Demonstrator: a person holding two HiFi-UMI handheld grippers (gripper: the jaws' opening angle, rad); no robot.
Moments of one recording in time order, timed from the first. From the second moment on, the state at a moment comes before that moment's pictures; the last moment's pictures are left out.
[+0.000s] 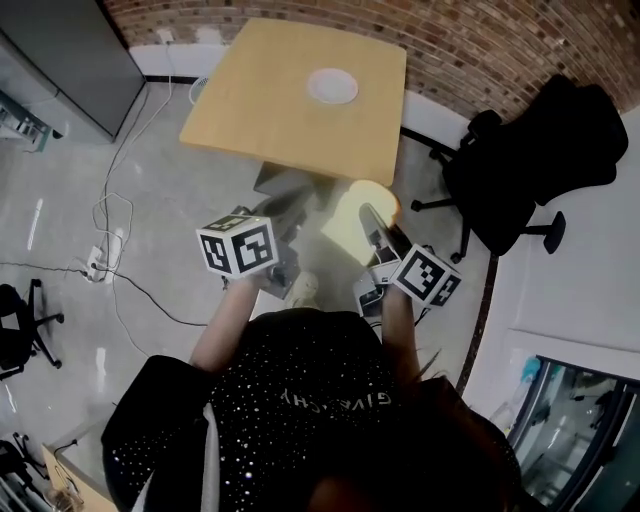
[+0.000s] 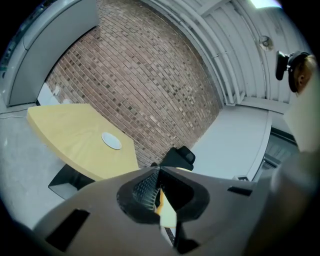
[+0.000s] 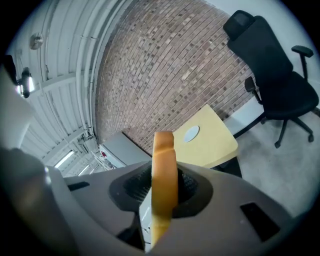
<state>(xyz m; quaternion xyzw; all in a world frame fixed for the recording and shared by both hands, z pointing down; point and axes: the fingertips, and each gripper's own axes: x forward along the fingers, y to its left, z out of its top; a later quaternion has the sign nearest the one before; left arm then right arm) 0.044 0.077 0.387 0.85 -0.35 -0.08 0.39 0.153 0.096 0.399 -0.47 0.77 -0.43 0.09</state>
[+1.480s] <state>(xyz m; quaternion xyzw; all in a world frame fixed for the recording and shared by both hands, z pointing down) 0.031 -0.167 0.424 0.82 -0.33 -0.06 0.45 0.140 -0.148 0.421 -0.49 0.74 -0.46 0.05</state>
